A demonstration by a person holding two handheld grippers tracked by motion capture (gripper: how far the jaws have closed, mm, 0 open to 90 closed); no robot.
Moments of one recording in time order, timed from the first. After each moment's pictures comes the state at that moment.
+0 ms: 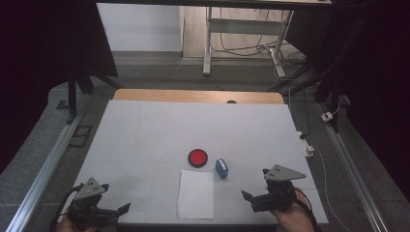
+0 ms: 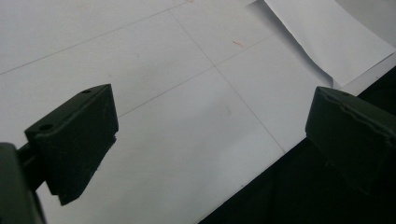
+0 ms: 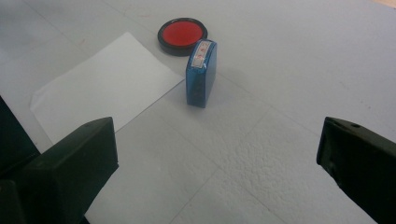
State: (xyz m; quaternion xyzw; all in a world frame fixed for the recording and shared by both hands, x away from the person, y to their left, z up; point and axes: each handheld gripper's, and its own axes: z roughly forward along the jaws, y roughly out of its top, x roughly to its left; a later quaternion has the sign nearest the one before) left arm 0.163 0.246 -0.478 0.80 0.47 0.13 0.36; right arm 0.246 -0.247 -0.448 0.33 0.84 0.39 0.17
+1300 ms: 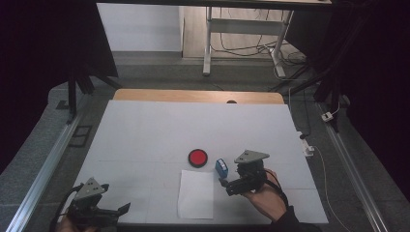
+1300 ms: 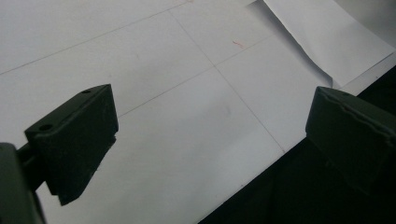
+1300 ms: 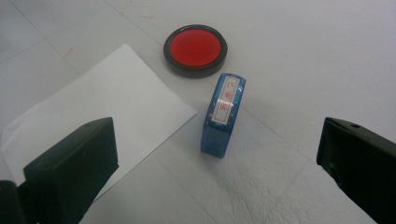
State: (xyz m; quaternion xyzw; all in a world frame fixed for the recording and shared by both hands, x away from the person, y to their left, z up) left arm 0.163 0.247 -0.478 0.80 0.47 0.13 0.36; right arm 0.292 -0.183 -0.460 0.33 0.86 0.35 0.15
